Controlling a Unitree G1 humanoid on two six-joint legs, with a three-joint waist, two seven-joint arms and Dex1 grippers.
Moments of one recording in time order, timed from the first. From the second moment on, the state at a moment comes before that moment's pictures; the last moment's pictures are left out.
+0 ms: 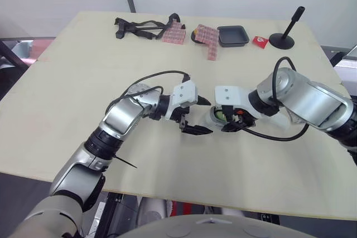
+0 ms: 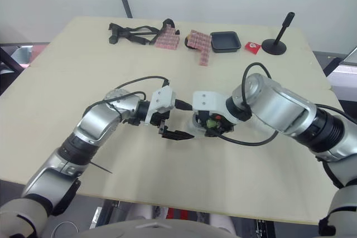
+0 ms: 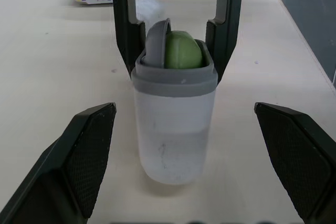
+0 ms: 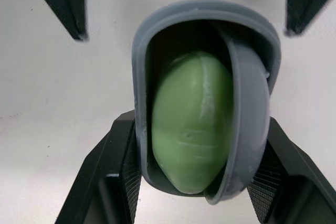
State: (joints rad) left arm -0.64 0.37 -0.42 -0.06 -0.26 0.43 -1.13; right arm -0.95 -0.92 0.75 -0.43 0.32 1.06 1.12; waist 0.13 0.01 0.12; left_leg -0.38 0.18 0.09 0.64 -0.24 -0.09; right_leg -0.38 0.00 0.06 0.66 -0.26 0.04
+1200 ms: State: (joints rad) left arm -0.64 0.30 -0.45 0.03 -0.16 0.35 -1.10; right arm -0.93 -0.89 0.75 -0.42 0.22 1.04 1.16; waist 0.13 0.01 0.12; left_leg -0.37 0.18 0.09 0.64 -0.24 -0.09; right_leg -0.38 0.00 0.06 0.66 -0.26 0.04
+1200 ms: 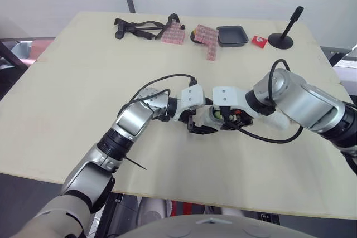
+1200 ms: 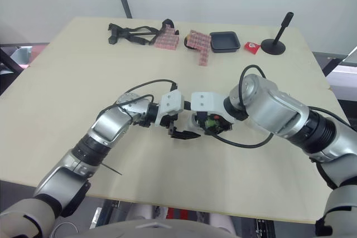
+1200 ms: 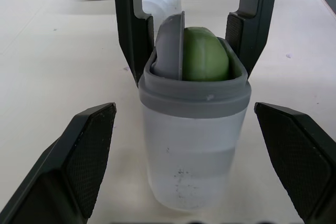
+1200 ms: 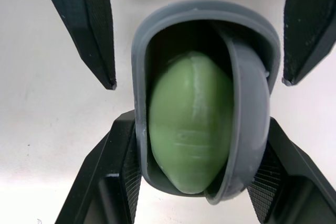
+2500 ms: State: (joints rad) left arm -0.64 0.29 -0.45 0.06 -0.15 0.31 -1.14; right arm -0.91 -0.85 0.73 -0.41 0.21 1.05 1.15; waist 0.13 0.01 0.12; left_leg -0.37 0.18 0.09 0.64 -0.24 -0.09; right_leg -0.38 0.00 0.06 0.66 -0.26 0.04
